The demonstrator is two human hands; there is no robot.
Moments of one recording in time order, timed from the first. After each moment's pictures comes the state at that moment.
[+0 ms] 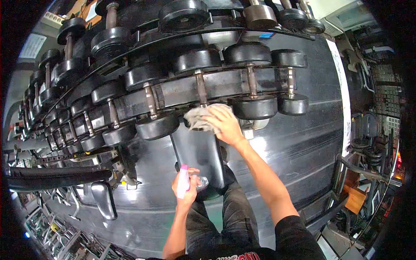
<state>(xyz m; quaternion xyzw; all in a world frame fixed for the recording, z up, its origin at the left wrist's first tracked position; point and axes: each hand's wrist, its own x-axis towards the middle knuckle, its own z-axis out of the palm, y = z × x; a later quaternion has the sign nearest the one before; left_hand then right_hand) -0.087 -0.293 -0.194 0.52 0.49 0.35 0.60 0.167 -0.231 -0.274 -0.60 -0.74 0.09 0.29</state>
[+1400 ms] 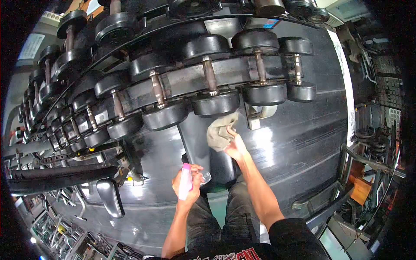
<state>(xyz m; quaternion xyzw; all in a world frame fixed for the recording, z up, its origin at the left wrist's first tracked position) -0.126 -0.285 -0.175 0.55 0.46 0.35 0.60 0.078 -0.308 -0.318 -0.37 0.28 0.64 0.61</state>
